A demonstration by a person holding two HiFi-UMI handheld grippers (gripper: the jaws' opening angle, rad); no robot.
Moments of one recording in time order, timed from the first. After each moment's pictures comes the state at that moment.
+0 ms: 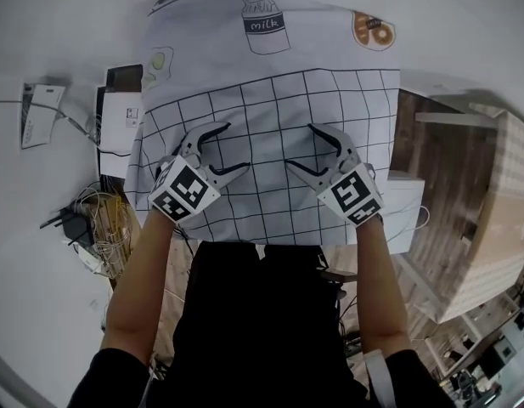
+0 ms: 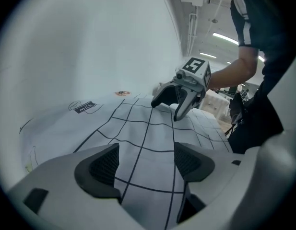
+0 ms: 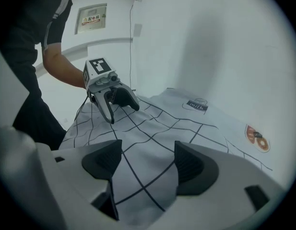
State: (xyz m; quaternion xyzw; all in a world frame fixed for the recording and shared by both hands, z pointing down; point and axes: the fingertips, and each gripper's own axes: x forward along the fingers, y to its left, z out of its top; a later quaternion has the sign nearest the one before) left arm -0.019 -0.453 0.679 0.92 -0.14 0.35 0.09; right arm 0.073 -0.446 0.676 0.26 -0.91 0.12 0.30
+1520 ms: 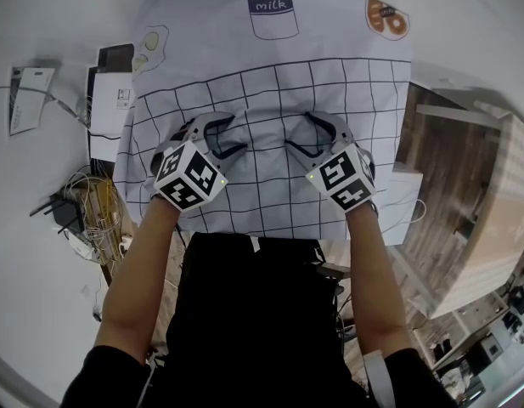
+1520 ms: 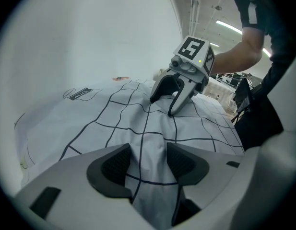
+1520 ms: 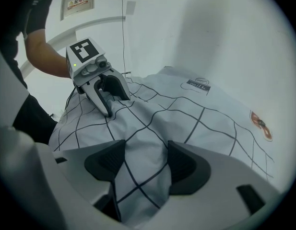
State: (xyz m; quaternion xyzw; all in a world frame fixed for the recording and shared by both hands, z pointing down) left arm -0.021 -0.453 0.722 0.89 -0.13 0.42 0.09; right arm 0.074 -0.457 0.725 0.26 -0.86 0.16 0.40
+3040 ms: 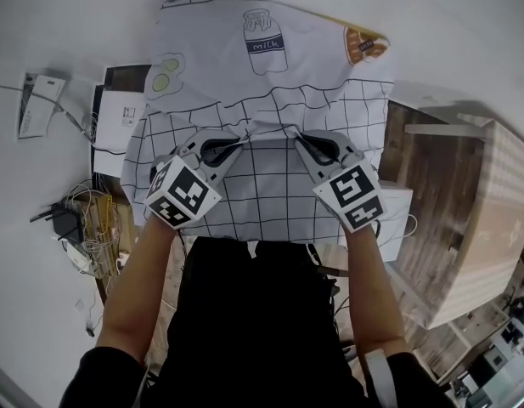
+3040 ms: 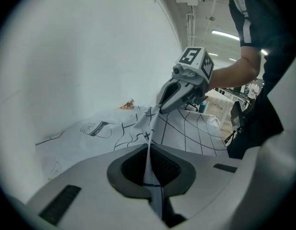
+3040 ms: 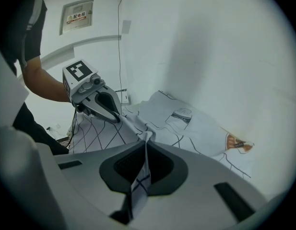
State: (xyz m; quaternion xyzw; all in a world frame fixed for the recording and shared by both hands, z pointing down) left arm -0.011 -0.455 0.621 0.92 -0.17 0.34 0.05; right arm 0.078 -0.461 0.614 0.31 -0.88 0.15 0.33
